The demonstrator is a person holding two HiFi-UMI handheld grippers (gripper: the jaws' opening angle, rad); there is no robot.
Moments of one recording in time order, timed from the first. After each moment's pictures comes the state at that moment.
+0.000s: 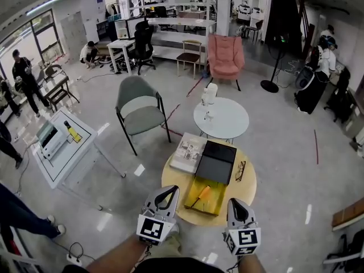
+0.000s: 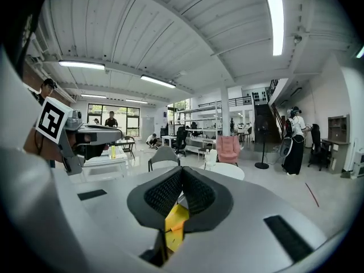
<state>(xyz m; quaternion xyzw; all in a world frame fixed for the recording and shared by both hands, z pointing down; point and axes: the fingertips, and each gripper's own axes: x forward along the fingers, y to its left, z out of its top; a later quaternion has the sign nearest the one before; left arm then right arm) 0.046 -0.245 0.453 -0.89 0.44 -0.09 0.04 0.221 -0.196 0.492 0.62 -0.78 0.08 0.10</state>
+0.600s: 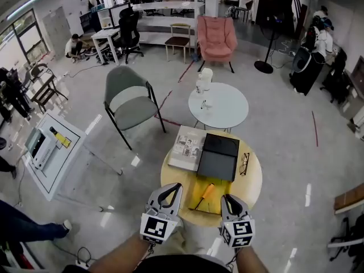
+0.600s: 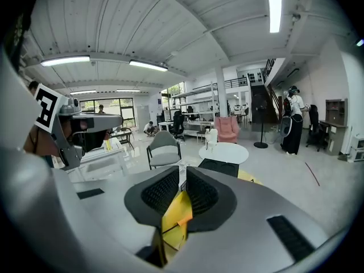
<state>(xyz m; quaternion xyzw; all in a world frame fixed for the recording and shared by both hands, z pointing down) 0.049 -0.321 0.507 -0.91 0.39 -0.11 0.02 0.196 -0.271 0.578 0.62 -0.76 0.16 0.14</state>
